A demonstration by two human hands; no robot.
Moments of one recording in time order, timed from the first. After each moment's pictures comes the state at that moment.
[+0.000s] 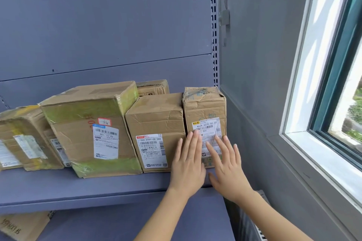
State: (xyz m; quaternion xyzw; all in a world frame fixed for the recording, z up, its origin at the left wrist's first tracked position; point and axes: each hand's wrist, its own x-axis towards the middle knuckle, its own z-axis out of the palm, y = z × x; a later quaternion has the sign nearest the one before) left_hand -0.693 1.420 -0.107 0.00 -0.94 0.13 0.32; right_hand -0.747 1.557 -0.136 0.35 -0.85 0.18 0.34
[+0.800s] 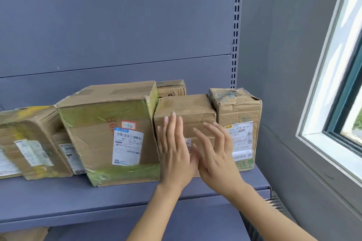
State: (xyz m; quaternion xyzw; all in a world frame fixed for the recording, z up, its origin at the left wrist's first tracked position) left_hand -0.662 1.331 -0.044 0.01 -0.87 -0.10 0.49; right_hand -0.697 1.448 -0.060 0.37 -0.77 0.31 0.43
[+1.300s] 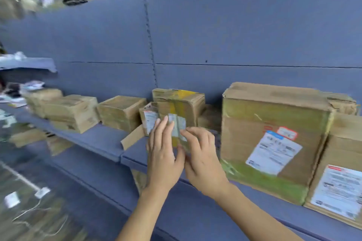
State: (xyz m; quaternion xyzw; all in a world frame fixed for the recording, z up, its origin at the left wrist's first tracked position) left_hand -0.444 1.068 -0.021 0.23 -0.83 -0.08 0.50; right_hand -0.536 1.153 -0.026 0.61 -0.62 0.42 0.23
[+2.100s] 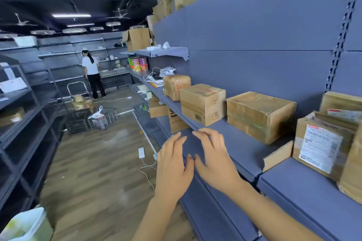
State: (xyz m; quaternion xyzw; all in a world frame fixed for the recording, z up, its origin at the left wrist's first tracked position) left_hand -0.181 0.849 -0.055 0.52 -0.74 0.02 0.43; right_hand -0.319 0.849 -0.046 0.77 -0.48 0.43 -0.02
